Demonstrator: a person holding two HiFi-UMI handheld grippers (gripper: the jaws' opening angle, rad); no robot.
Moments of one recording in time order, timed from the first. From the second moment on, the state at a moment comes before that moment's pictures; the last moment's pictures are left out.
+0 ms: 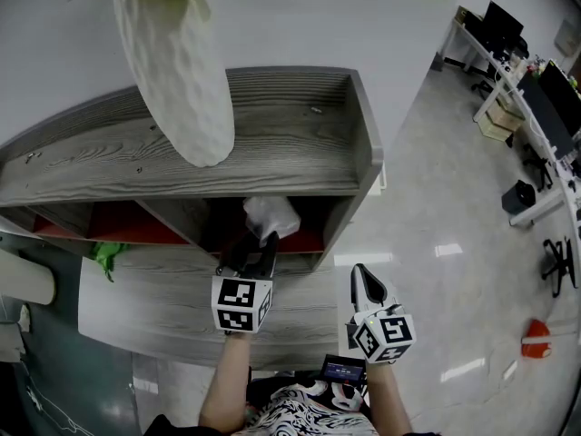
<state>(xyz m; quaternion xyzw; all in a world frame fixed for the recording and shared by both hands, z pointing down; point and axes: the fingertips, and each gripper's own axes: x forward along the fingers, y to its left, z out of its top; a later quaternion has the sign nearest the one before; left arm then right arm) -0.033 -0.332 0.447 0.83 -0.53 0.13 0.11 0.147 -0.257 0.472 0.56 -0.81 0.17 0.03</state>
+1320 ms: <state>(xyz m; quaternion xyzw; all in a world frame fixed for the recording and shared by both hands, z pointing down) -0.047 -0.286 0.421 0.85 -0.51 0.10 0.06 0.116 -0.229 0.449 0.54 -0.83 0.15 0.01</state>
